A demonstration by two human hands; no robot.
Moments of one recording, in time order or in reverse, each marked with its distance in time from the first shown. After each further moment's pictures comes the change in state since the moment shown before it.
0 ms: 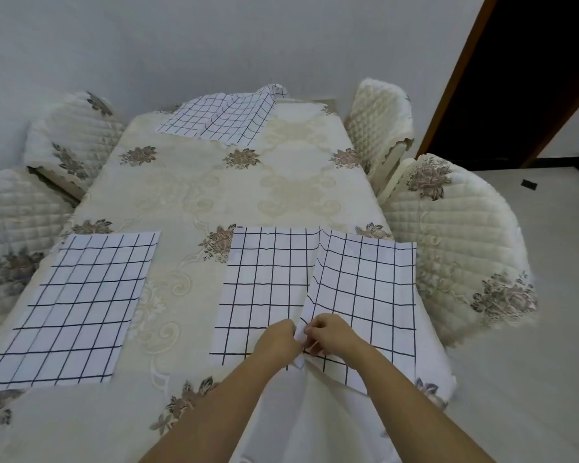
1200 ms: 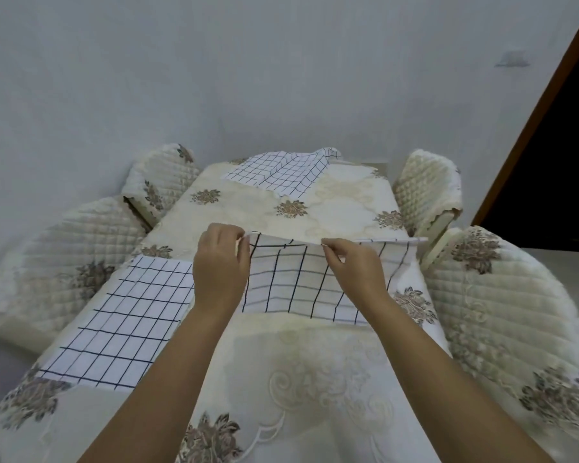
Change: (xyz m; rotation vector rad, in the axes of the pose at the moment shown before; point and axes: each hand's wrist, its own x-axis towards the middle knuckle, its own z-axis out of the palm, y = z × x) left_hand -0.048 0.002 -0.178 0.073 1.411 0.468; right_hand -0.013 -0.157 -0.061 -0.312 0.619 -0.869
